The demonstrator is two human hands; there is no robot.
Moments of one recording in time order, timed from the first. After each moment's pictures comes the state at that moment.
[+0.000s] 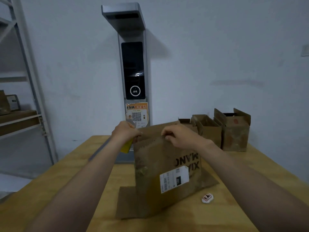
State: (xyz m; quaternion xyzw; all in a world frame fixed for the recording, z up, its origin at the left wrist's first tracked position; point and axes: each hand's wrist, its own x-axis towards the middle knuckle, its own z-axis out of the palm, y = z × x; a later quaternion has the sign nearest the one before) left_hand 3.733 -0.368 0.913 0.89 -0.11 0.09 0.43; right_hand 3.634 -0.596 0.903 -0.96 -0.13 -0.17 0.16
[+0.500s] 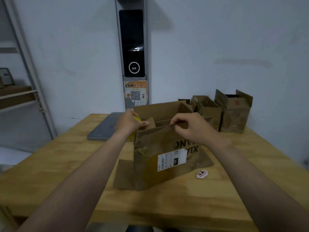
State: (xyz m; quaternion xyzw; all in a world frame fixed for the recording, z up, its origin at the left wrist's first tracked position) left_hand 3.743 -0.389 0.846 0.89 -0.12 0.11 0.42; right_hand 3.583 -0.610 0.863 -0.93 -0.15 -0.24 0.25
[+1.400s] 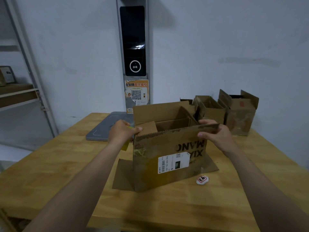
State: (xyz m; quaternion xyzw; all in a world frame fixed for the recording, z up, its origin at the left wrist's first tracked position) left_hand 3.770 -0.385 0.805 0.90 -0.03 0.12 0.42; right_hand 3.599 -0.717 0.803 -0.81 -0.05 -0.26 0.52
